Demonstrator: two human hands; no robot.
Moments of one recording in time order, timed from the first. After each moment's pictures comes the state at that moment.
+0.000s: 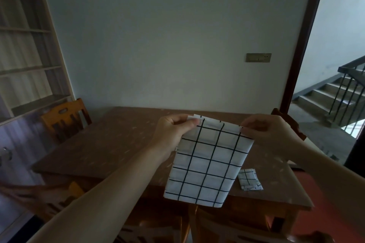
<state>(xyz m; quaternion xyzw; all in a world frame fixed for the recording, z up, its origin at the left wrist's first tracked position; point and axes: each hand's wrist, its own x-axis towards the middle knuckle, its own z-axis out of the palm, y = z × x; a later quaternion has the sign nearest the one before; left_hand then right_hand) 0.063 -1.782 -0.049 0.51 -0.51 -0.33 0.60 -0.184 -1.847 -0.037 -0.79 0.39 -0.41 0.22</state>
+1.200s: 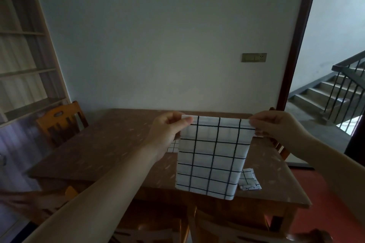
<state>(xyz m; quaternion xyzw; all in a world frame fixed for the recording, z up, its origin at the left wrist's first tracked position) 0.076 -1.789 -0.046 0.49 -0.52 -0.38 0.59 -0.203 -1.852 -0.030 -0.71 0.40 -0.45 0.36</state>
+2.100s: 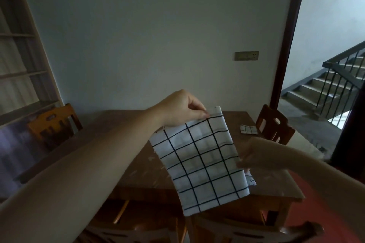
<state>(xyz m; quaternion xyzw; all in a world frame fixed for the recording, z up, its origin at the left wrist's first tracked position) 0.051 -1.803 0.027 0.54 -0.78 -0.16 0.28 -0.199 -1.839 -0.058 -0.88 0.41 -0.05 0.23</state>
